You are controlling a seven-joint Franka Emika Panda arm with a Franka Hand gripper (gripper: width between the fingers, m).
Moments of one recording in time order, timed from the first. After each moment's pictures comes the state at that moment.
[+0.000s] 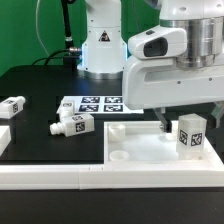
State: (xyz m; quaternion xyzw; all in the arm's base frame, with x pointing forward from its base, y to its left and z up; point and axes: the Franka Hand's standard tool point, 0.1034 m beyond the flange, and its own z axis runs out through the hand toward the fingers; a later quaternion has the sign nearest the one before) arm 0.640 0.108 0.074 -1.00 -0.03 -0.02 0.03
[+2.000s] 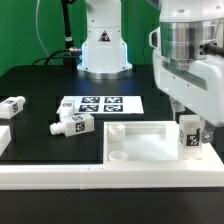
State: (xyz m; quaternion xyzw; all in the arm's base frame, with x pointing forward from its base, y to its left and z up) arm 0.645 0.110 0.075 -0.83 0.56 0.00 0.04
